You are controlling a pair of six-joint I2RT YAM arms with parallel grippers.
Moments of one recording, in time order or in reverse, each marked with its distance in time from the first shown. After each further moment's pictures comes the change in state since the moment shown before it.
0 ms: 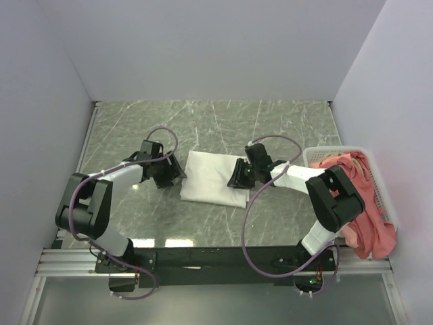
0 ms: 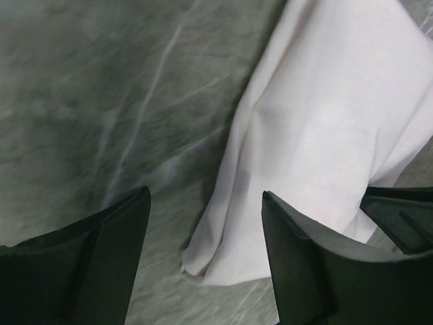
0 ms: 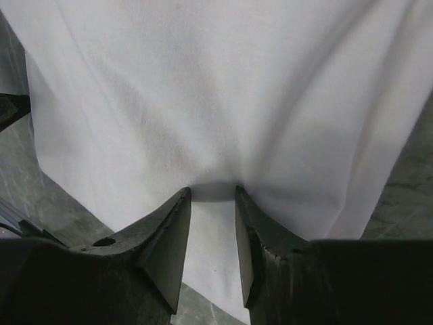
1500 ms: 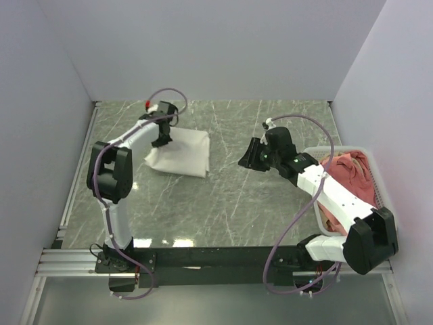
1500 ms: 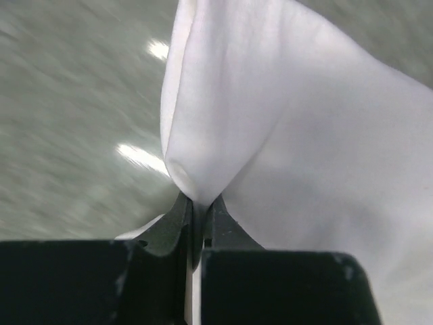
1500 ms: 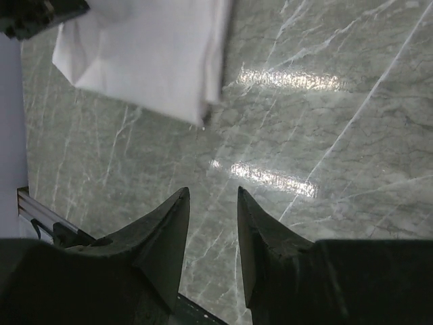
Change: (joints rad) left arm -0.067 0.407 0.734 -0.439 -0.653 0.142; right arm -0.057 -0.369 0.140 -0.269 0.070 -0.106
